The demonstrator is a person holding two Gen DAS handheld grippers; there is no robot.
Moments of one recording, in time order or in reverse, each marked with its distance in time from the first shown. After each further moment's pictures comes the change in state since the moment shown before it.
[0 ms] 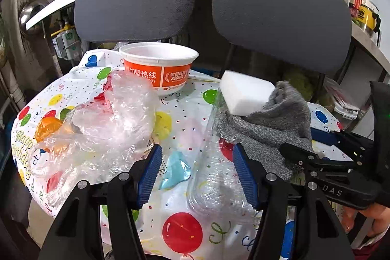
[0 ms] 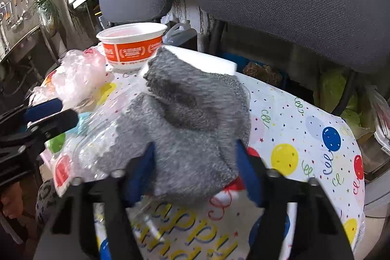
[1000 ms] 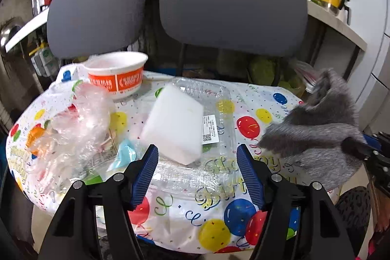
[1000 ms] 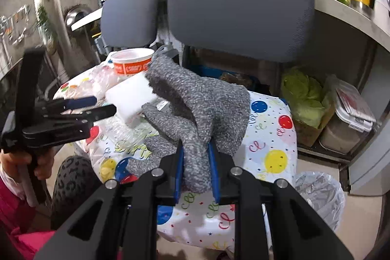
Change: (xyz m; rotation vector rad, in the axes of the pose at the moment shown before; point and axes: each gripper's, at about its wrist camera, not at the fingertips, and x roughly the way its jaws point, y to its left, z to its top) left arm -0.030 -0.058 -0.012 0.106 0.023 -0.101; right arm -0.145 -0.034 -0.065 0.081 -0.117 -0.063
